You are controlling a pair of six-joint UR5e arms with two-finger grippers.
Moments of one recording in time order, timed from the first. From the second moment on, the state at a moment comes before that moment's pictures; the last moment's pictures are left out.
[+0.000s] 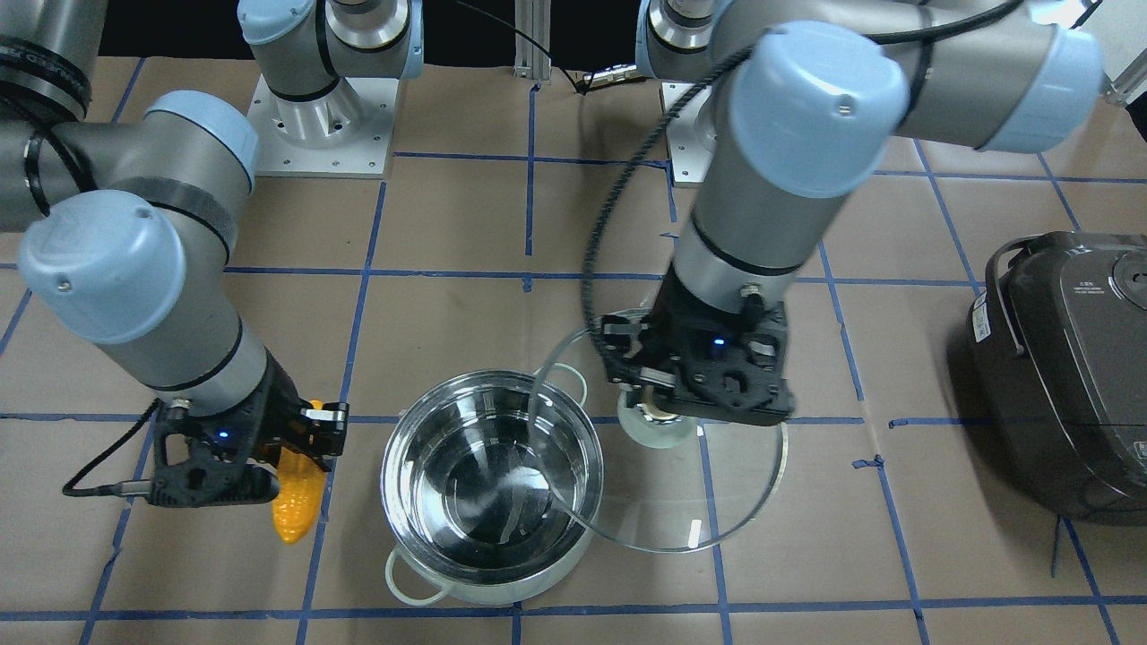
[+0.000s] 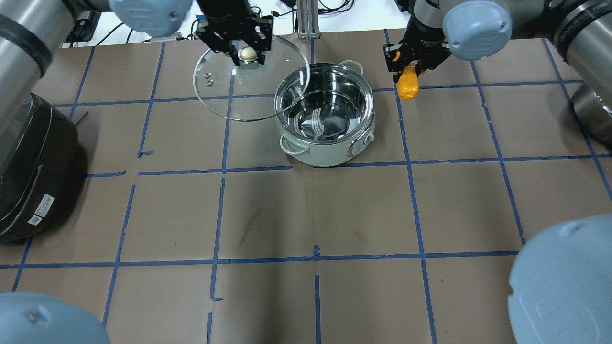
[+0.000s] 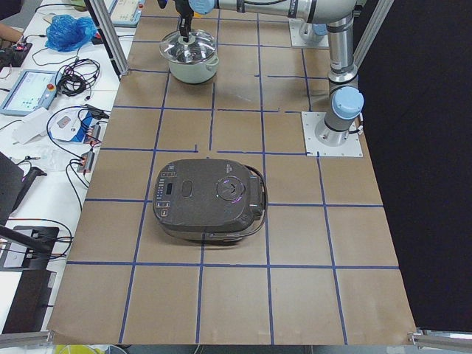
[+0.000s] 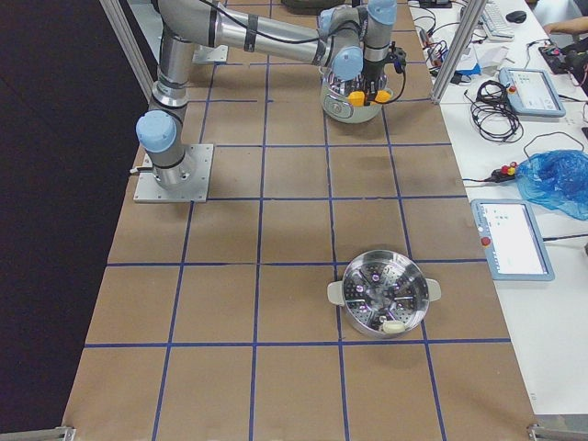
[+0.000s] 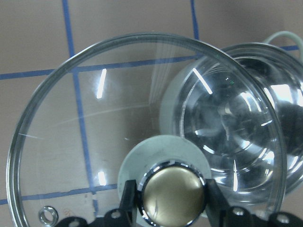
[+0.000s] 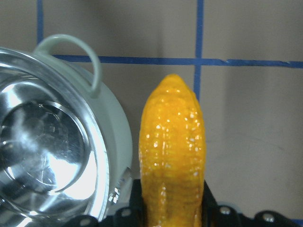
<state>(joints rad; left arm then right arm) -1.68 -1.95 -1.21 -1.47 1.49 -0.01 1.62 -1.13 1.36 -1.90 -1.51 0.00</state>
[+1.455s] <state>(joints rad) -1.39 -2.08 -1.67 -0.82 1.49 0.30 1.87 -0.91 1.32 -2.06 -1.60 0.29</state>
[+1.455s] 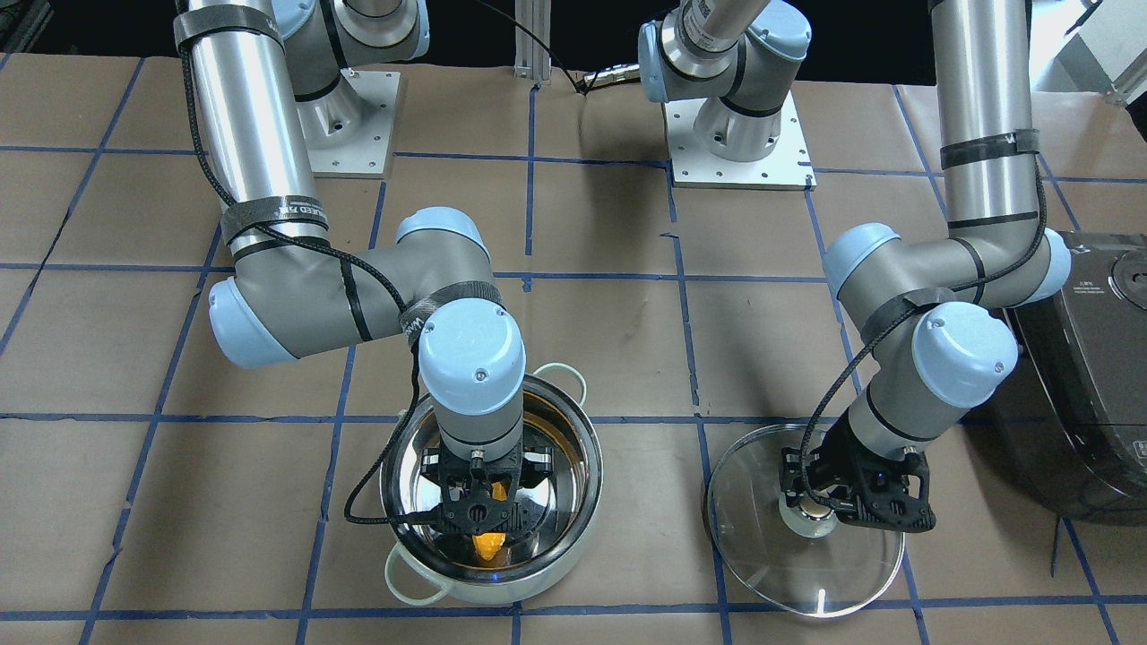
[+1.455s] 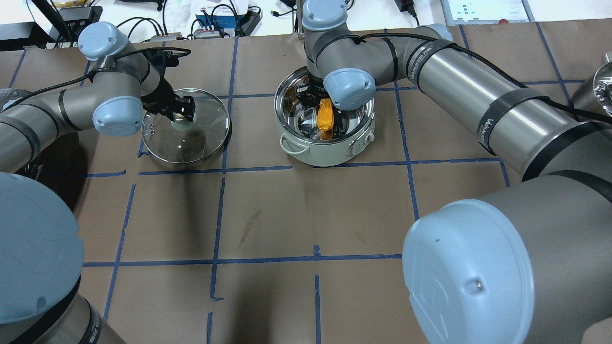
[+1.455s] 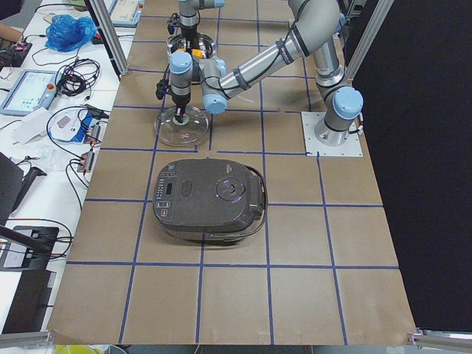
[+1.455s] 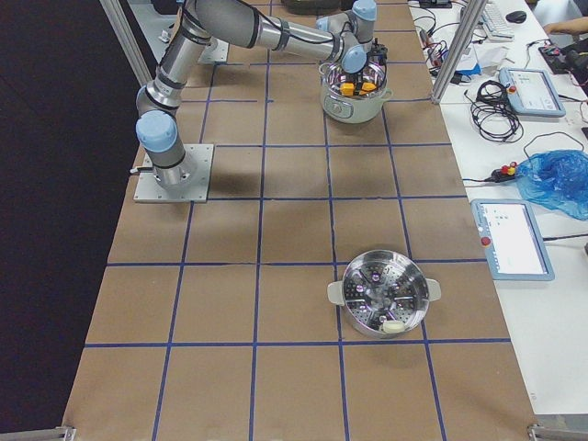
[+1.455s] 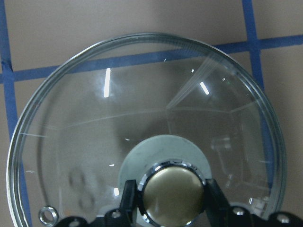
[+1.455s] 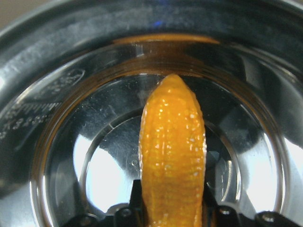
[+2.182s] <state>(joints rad) -1.39 -2.06 -1.67 -0.84 1.49 0.28 1.86 -0.99 1.33 -2.03 -1.59 0.28</state>
